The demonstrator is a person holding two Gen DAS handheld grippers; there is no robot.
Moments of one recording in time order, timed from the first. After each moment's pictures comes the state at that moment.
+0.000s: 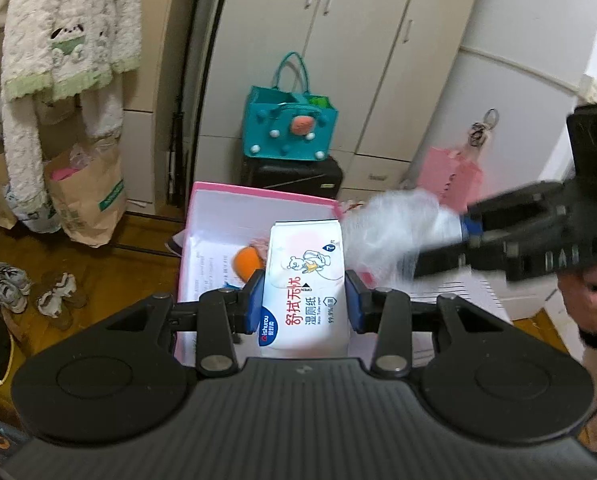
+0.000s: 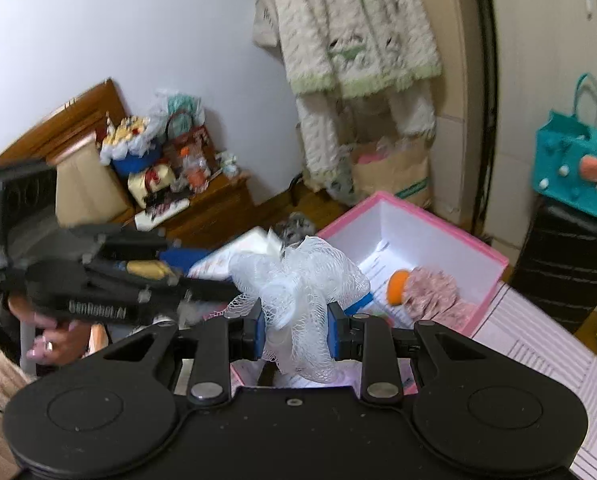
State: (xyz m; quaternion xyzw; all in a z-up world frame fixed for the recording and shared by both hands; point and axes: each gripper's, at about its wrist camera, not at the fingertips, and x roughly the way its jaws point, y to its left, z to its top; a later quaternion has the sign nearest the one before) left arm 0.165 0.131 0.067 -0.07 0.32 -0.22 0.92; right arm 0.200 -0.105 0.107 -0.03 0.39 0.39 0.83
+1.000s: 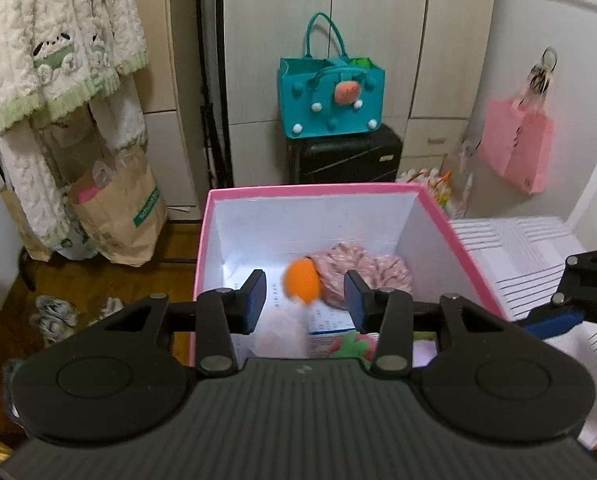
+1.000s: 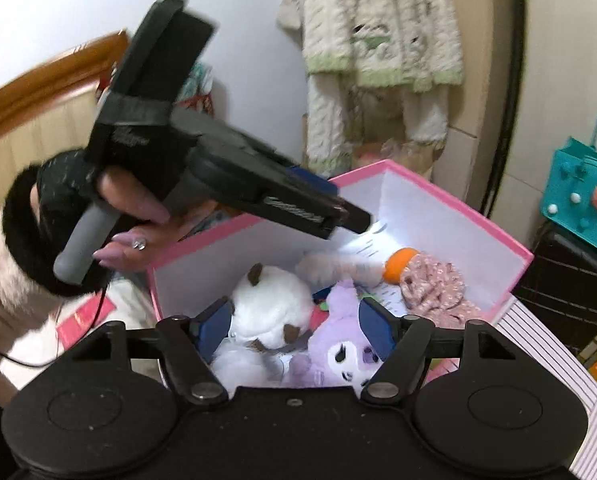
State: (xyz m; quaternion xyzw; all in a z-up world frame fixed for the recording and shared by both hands) left arm 0.262 0.084 0.012 0.02 0.35 -0.17 0.92; right arm 0.197 -0.096 0.042 -0.10 0.35 0.40 0.84
